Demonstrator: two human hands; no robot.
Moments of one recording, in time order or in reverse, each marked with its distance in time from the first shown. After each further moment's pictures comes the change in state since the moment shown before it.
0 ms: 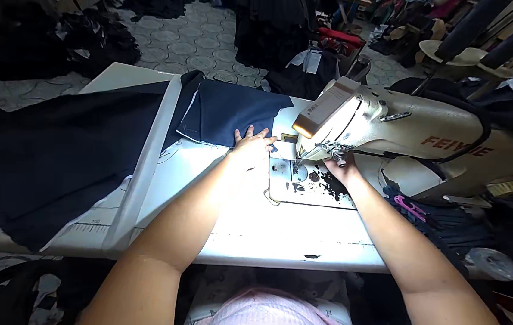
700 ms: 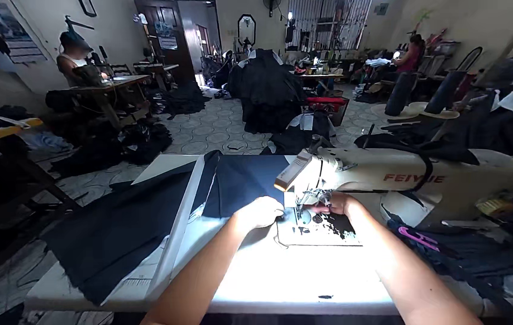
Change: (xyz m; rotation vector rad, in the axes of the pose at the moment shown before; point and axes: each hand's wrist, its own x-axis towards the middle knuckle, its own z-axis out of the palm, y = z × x) left_hand -0.059 0.030 -0.041 0.021 -0.196 0.373; right_hand 0.031 -0.002 -0.016 0.177 -0.617 0.352
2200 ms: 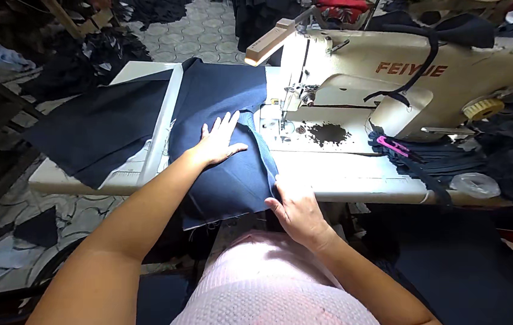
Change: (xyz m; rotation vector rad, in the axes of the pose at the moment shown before) left_hand -0.069 -0.022 0.076 0.026 0.325 -0.405; right_hand -0.186 0.092 0.192 -0.790 0.513 -0.680
